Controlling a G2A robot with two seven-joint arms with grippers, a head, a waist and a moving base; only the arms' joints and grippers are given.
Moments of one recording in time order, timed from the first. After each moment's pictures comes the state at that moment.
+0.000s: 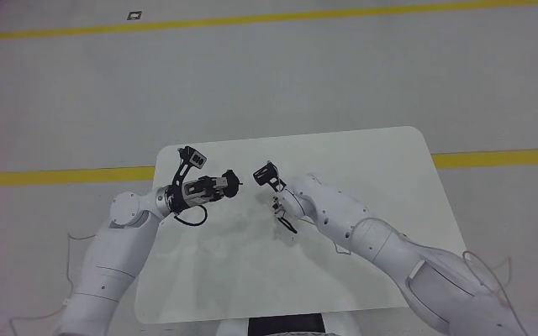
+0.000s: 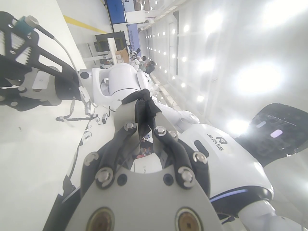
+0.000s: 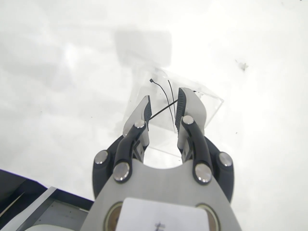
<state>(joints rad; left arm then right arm) 1.24 -1.05 -1.26 -1.35 -0.75 -0.34 -1.26 -0.79 -1.42 0.48 -1.16 -0.93 0.25 1.07</state>
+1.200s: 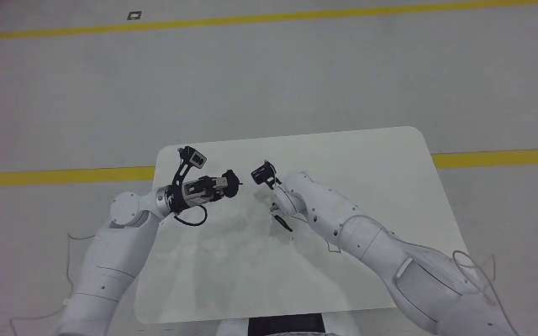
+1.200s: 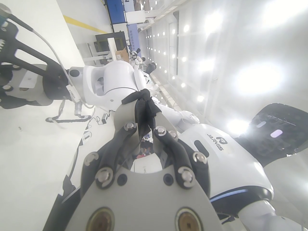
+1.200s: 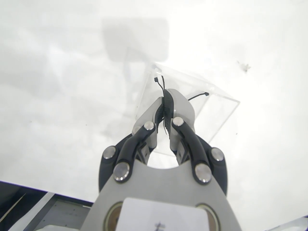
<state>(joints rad) 1.24 -1.05 -1.26 -1.35 -0.75 -0.34 -1.26 -0.80 -1.49 0.53 -1.09 -1.01 0.24 1.12</state>
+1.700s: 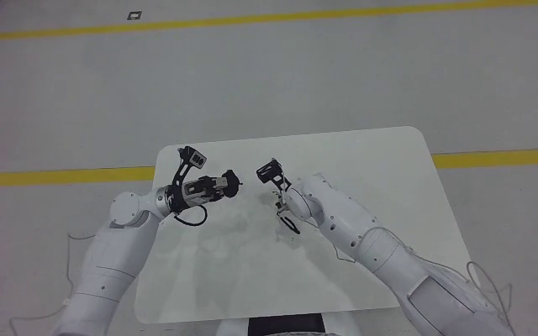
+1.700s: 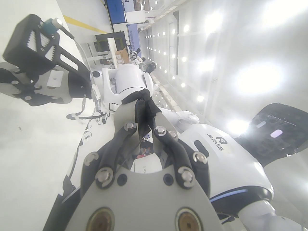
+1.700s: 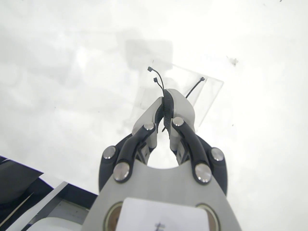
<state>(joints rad) 1.24 -1.05 -1.26 -1.35 -0.75 -0.34 -1.26 -0.94 -1.41 0.69 -1.31 -1.08 0.18 1.15</state>
